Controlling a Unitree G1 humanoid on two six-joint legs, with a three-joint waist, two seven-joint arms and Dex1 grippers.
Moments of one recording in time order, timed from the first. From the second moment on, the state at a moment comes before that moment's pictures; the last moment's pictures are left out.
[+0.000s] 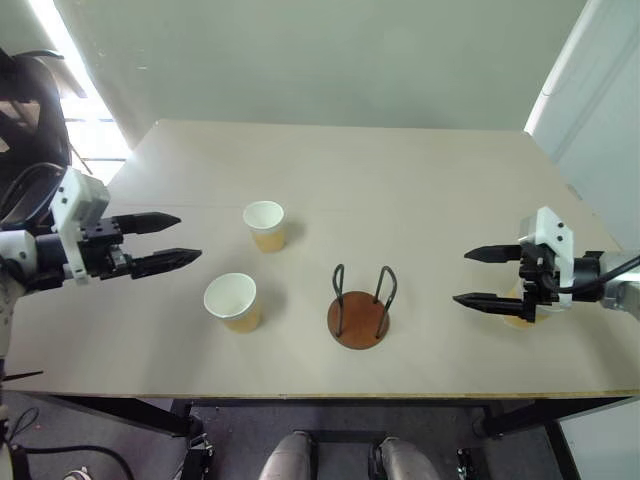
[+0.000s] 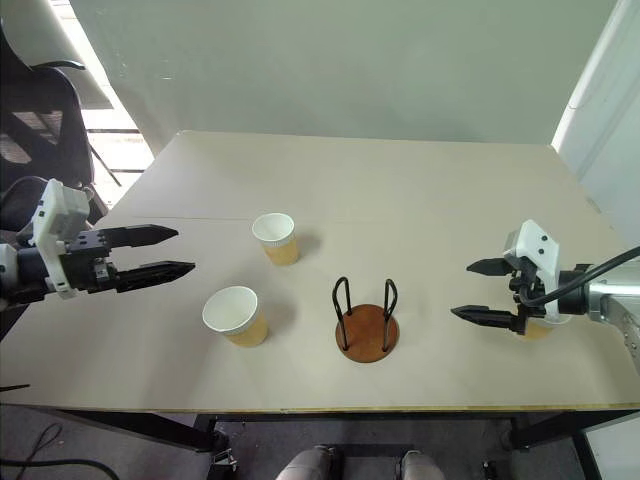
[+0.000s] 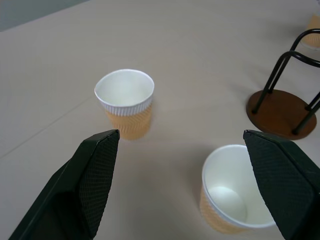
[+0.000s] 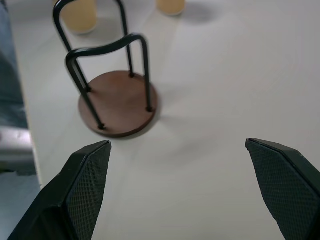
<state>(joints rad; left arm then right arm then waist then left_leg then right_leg) -0.41 1.06 0.31 0.13 -0.54 0.51 -1.24 -0.33 -1.05 -0.15 -0.29 0.53 0.68 1.14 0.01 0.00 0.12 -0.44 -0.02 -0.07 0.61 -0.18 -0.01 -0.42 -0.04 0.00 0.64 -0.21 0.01</state>
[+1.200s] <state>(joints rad) -0.49 1.07 0.22 0.09 -0.57 0.58 -1.39 -0.07 -1.22 -0.15 -0.20 0.27 0.59 1.11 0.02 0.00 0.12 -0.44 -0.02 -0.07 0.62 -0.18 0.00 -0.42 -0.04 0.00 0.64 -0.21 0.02</state>
